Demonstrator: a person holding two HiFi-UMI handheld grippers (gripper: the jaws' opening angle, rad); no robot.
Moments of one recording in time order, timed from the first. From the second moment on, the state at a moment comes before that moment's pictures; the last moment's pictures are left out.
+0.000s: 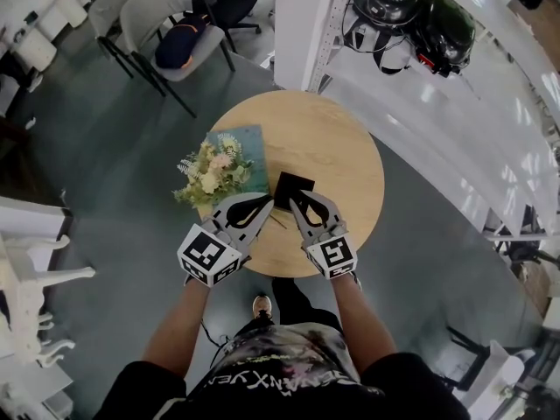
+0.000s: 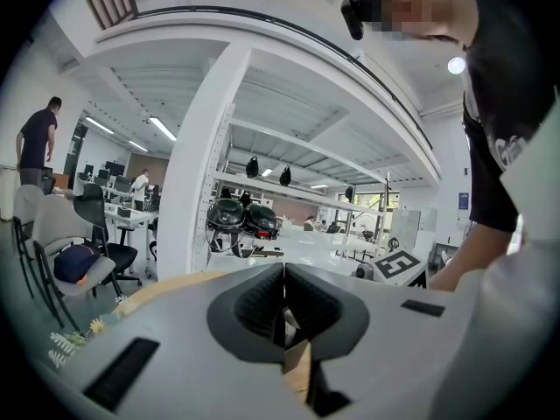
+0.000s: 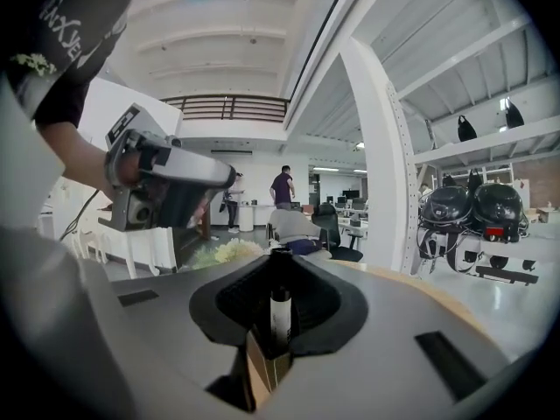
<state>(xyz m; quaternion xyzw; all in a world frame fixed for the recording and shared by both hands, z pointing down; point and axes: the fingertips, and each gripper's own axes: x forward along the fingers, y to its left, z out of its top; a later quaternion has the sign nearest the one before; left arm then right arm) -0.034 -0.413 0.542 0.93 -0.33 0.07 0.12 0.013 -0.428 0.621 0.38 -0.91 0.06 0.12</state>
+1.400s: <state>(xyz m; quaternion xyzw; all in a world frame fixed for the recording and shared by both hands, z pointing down) -0.032 -0.399 0.517 0.94 -0.33 0.06 0.10 0.017 -0.411 0.582 0.38 -0.91 0.03 0.14</state>
